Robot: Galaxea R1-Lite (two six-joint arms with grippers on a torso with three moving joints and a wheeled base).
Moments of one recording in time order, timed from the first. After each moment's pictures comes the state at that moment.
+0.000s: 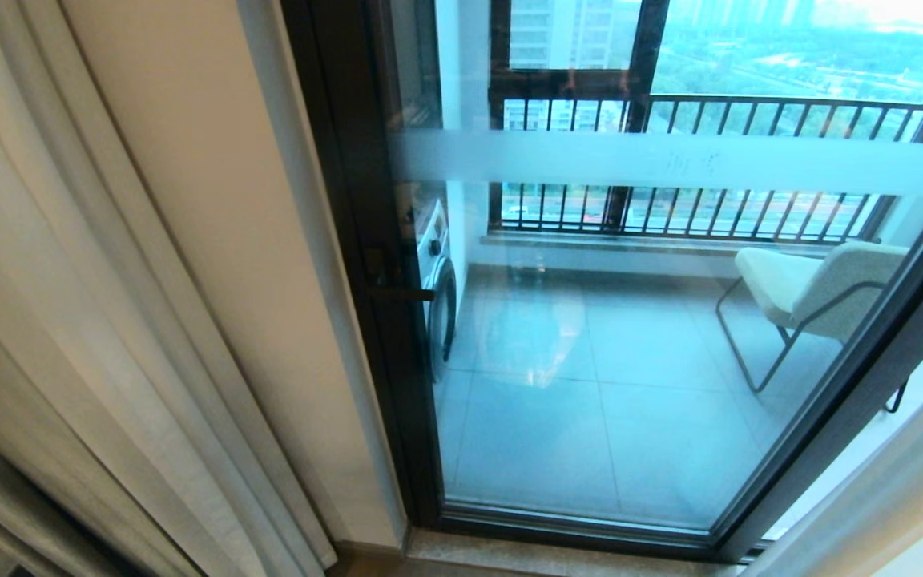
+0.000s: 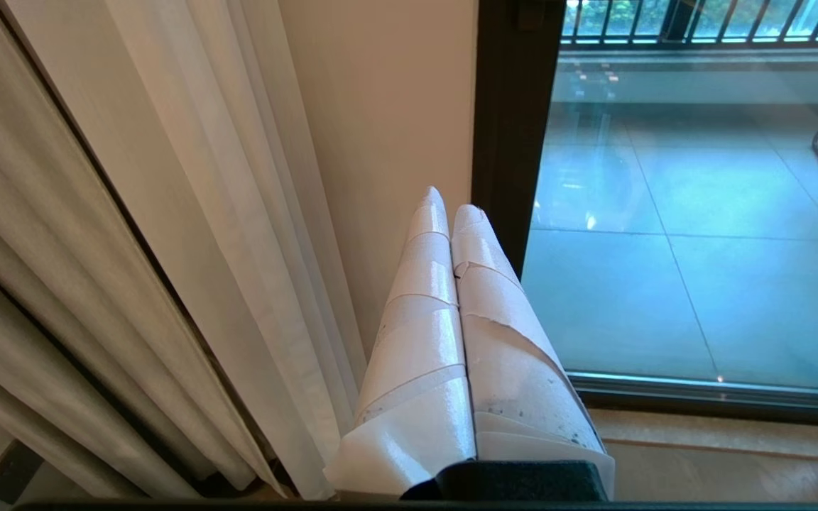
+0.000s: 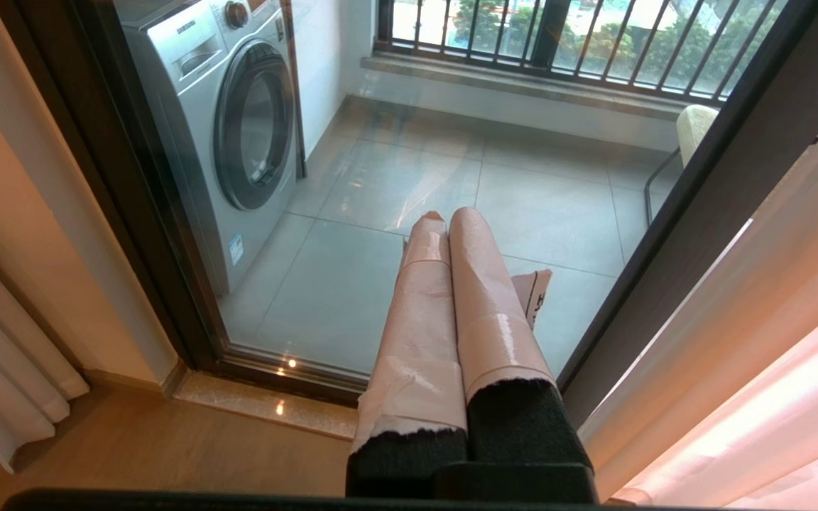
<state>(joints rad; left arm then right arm) 0.01 0.00 0.00 0.00 -0.02 0.04 0.01 0.00 0.00 0.00 0.05 -0.09</state>
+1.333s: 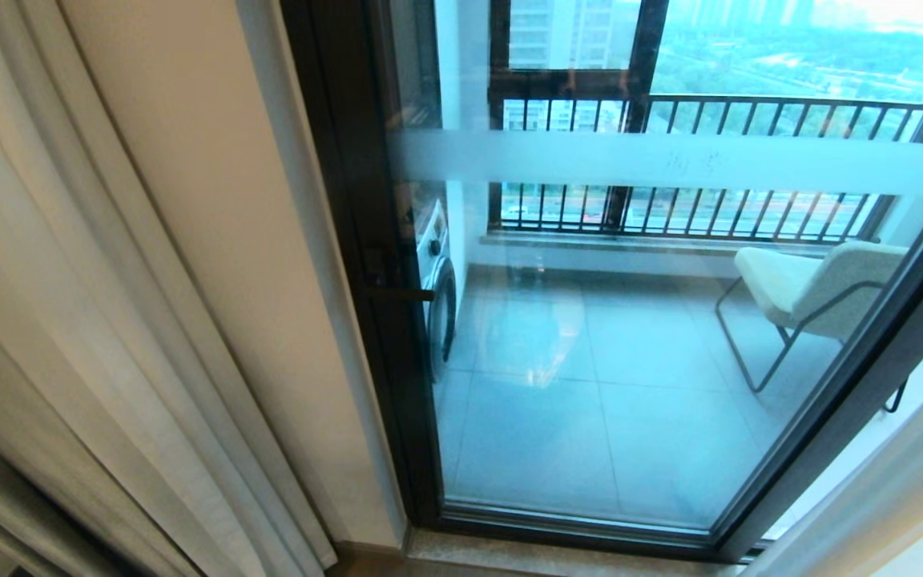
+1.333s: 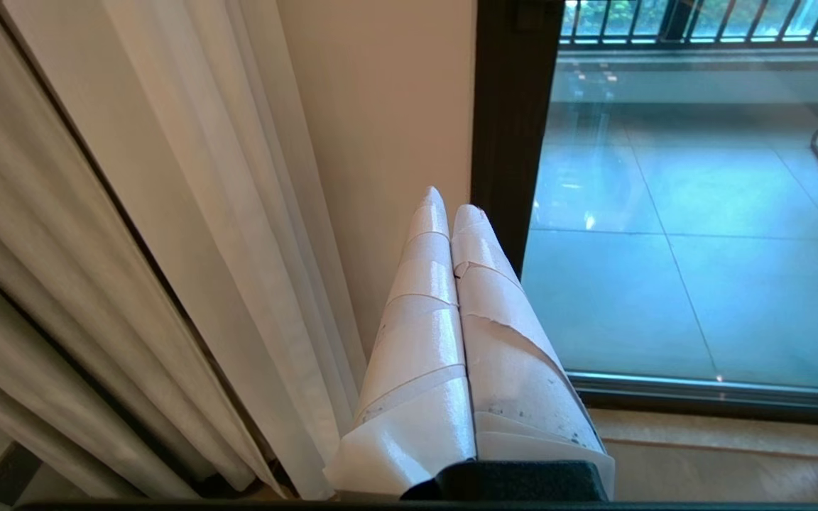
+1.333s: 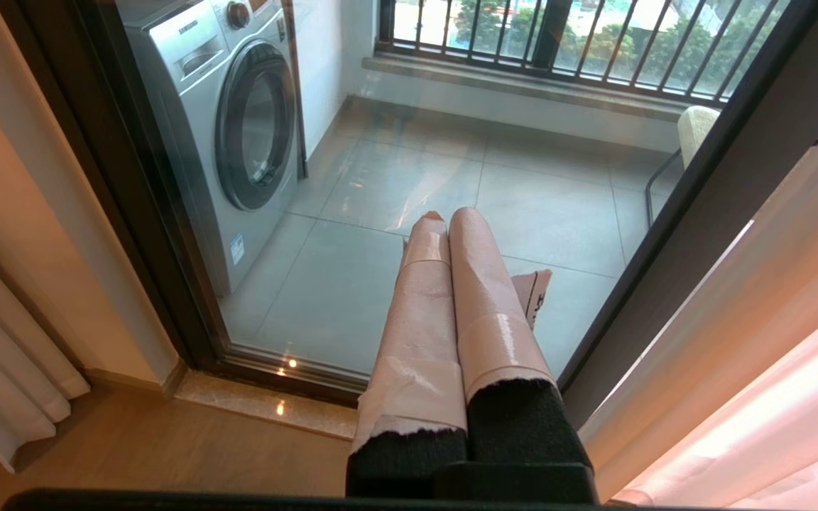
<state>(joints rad) 0.01 0.00 0.00 0.00 -0.02 0.04 0.01 0.00 0.00 0.00 0.05 -0.10</state>
